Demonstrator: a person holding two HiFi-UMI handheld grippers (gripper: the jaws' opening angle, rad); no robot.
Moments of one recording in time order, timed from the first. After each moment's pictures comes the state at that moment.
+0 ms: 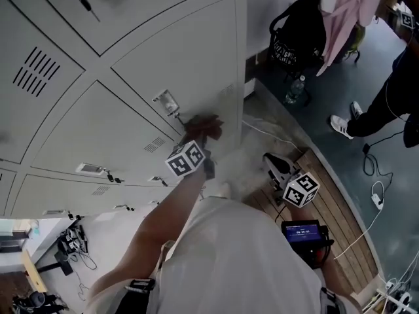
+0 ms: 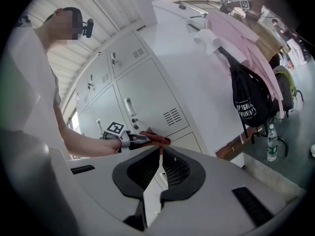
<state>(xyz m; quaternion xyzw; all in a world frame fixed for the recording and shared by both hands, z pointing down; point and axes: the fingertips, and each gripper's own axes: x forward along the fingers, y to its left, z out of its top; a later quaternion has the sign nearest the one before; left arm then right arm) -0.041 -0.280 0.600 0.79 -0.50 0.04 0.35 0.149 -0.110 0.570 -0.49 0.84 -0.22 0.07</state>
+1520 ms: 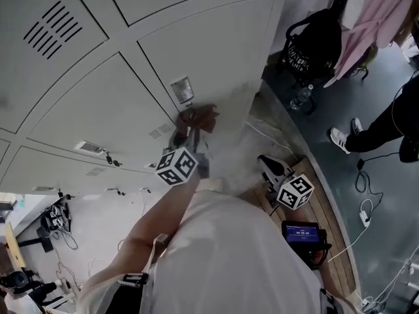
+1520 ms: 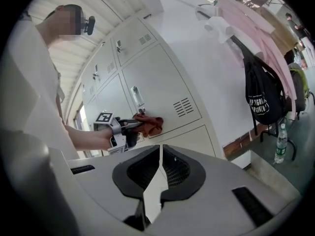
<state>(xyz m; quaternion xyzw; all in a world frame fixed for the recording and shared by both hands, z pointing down) -0.088 -0.259 0.530 0.80 -0.52 -0.11 0.29 0.117 -0.116 0.575 -0.44 0.87 -0.23 0.02</state>
